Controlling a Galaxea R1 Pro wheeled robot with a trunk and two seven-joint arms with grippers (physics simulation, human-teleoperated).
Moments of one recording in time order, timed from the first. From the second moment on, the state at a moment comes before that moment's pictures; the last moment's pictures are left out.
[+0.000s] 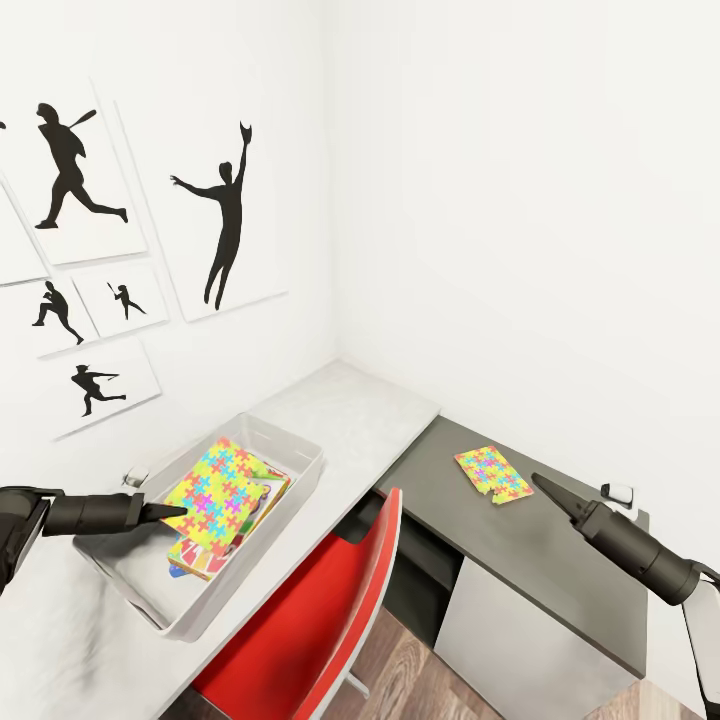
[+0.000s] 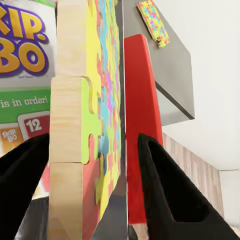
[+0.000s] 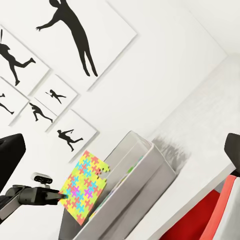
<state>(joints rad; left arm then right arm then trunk) -0.80 0.49 0.20 -0.63 -0.24 0.76 -1.56 -0.30 -0.14 -0.55 -1.45 -0.50 0.79 1.11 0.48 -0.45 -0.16</state>
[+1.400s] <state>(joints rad) -0.79 0.55 0.34 -0.64 -0.23 0.74 -1.56 -0.30 -0.14 -0.55 -1.45 -0.50 0.79 1.11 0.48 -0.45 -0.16</state>
